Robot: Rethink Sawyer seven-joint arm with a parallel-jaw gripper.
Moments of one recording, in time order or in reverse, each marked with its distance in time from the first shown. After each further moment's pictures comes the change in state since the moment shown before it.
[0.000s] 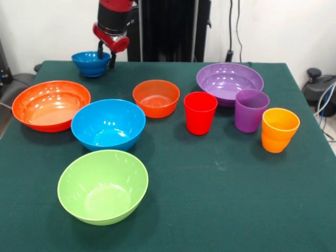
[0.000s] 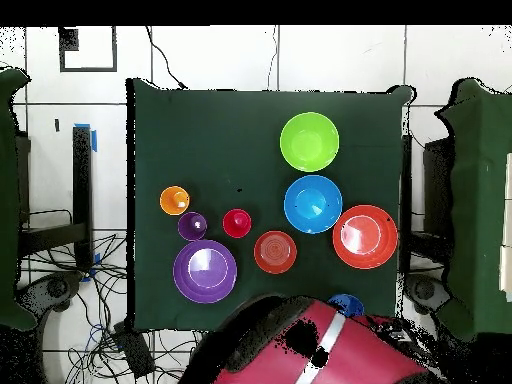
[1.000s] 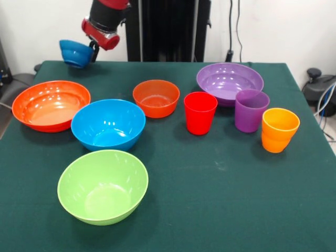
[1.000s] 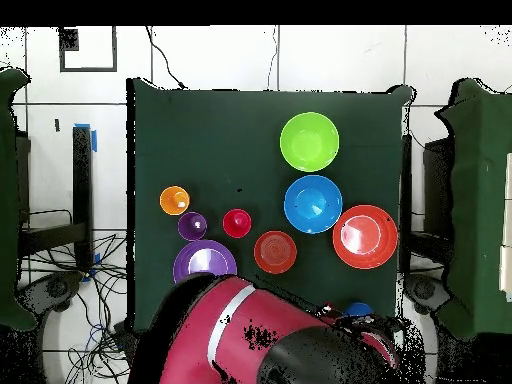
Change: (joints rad) arm 0.166 0.121 -0.203 -0.060 0.048 -0.150 0.000
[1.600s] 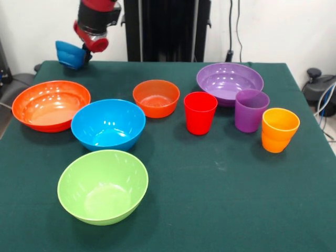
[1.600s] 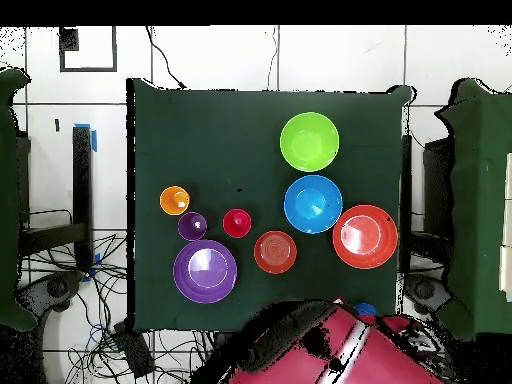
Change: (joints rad) arm -0.243 -0.153 0.194 0.001 0.000 0.216 0.000
